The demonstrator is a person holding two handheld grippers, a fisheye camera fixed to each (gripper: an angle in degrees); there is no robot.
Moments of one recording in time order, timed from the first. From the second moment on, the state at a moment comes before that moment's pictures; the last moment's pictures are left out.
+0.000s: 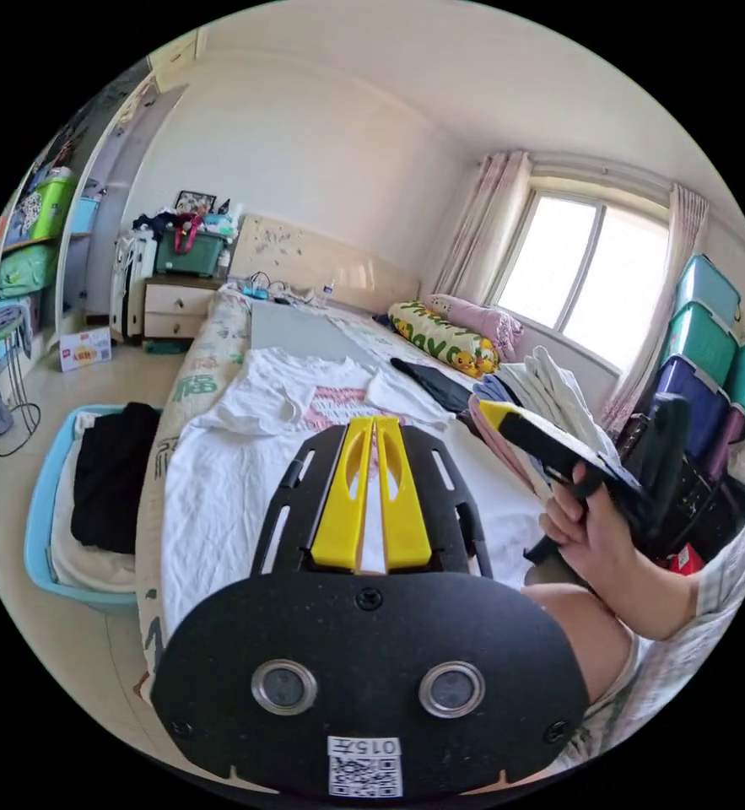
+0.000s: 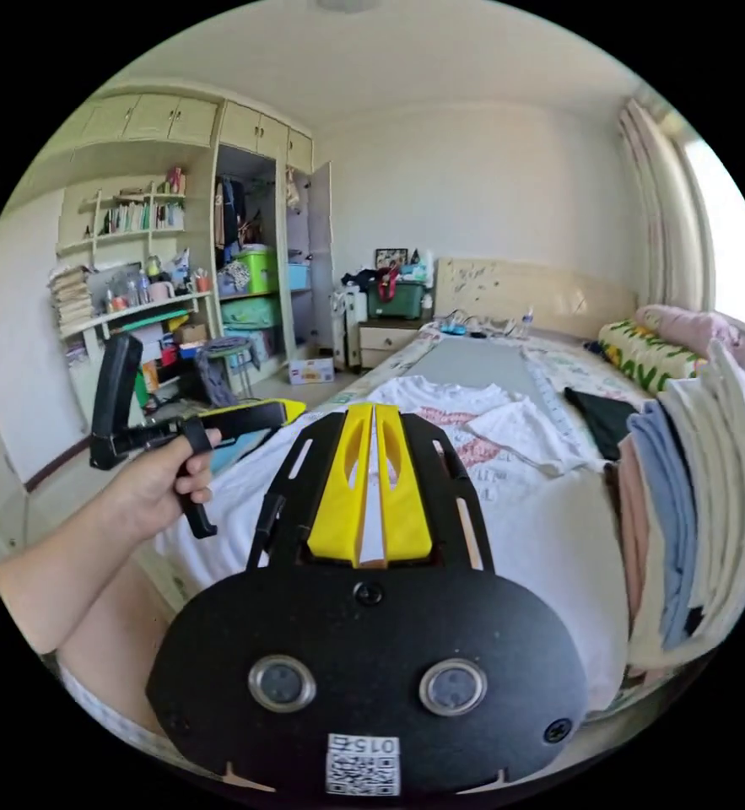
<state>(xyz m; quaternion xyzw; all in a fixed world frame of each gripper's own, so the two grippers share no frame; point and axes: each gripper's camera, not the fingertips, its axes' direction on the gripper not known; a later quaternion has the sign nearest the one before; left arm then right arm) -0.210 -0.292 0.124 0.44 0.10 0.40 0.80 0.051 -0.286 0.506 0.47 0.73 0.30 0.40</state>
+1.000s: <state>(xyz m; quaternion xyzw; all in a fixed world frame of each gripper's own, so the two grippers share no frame) -0.244 -0.266 0.101 0.45 0.19 0.41 0.77 -0.111 -0.179 0.511 0.27 0.82 0.34 0.37</state>
